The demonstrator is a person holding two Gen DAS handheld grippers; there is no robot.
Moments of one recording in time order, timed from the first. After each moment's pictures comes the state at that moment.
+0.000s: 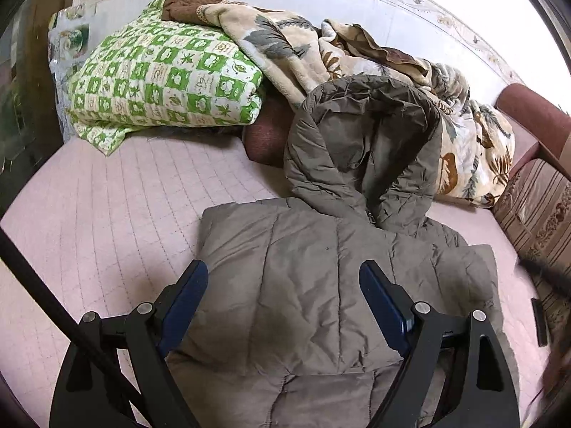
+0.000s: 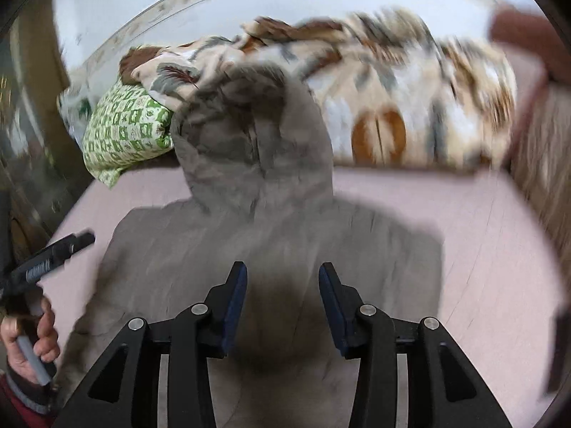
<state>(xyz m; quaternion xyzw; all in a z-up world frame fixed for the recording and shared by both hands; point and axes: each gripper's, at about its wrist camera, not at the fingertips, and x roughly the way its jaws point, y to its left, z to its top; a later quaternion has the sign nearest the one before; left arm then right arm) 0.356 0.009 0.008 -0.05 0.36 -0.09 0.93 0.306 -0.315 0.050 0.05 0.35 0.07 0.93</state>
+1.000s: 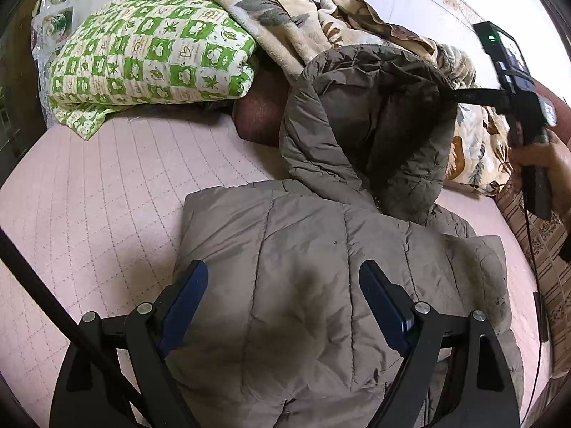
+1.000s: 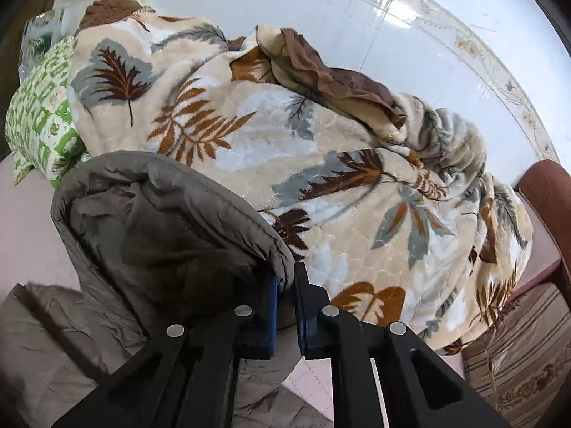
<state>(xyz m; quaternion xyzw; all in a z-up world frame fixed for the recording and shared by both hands) 0.391 0.003 -0.020 -0.06 0.40 -0.11 0.91 0.546 -0.267 0.092 -0.15 0.33 -0.01 0.93</state>
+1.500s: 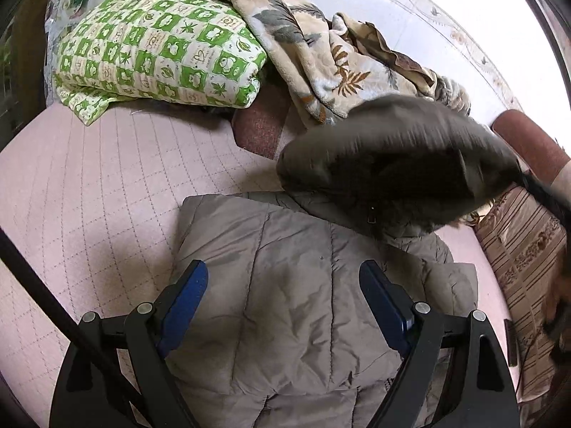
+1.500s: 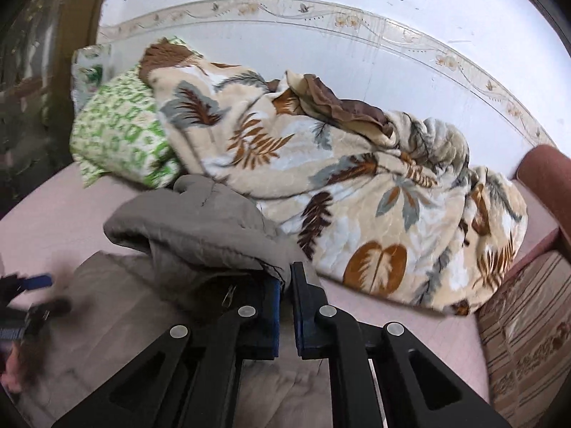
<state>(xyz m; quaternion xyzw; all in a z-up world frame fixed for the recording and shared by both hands) 0.386 0.021 -0.006 -0.13 0.39 -0.13 0.90 0.386 -0.268 0.114 -0.11 0.28 0.06 0.95</state>
